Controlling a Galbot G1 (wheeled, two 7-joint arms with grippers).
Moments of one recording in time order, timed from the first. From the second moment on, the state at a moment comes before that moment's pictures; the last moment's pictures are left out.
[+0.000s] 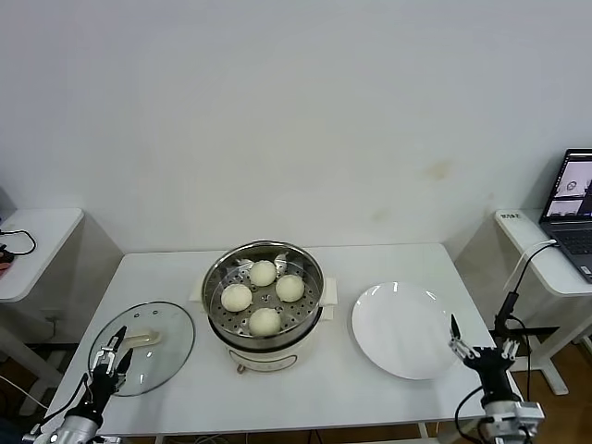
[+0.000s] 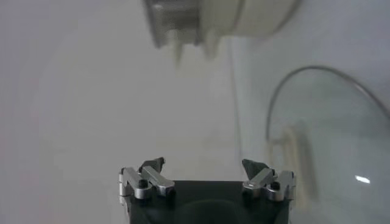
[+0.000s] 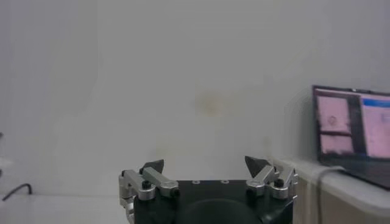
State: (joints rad) left arm 1.57 -1.08 -0.77 -1.65 1.27 -0.17 -0.24; right arm -1.57 1.42 0.85 1.90 0.21 0.17 -0.12
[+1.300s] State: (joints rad) left arm 1.36 -1.06 -0.70 -1.47 1.34 -0.17 -0.22; right arm -1.65 1.49 0.84 1.91 0.18 0.16 -0.14
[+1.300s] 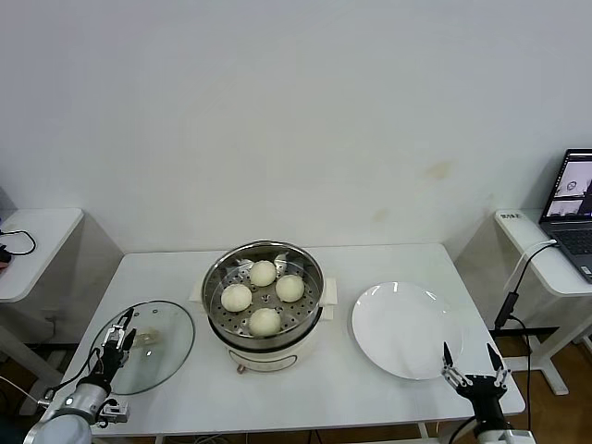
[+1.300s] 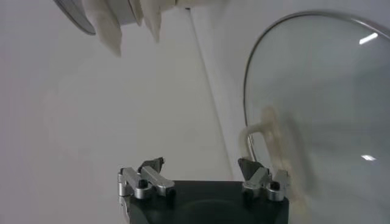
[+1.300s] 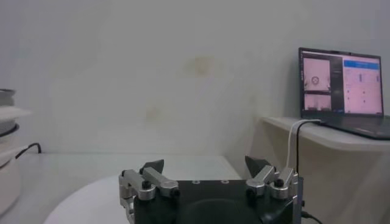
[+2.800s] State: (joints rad) left arm 1.26 -1.03 -0.64 -1.37 1.33 -0.16 -0.19; right arm -1.64 1.52 0.82 1.88 0.14 0.16 -0.15
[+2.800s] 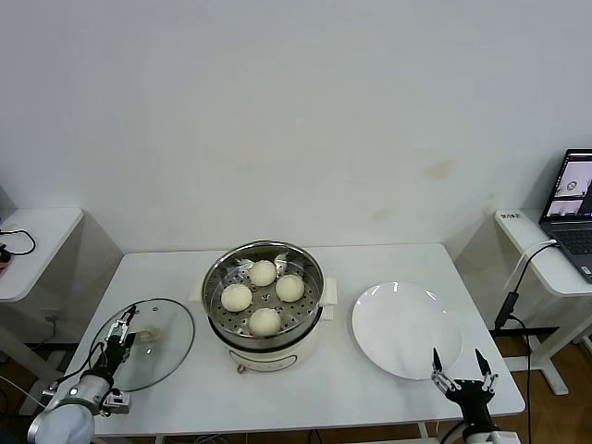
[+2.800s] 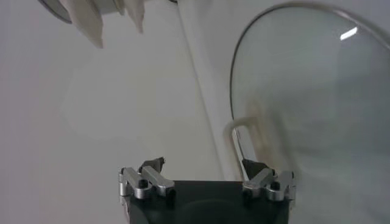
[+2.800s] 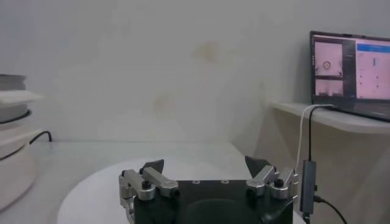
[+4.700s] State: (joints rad) left arm 1.40 -1.02 -0.76 -1.61 1.14 -0.08 -0.18; right arm -1.66 1.48 0.77 1.89 0.09 0.18 -0.15
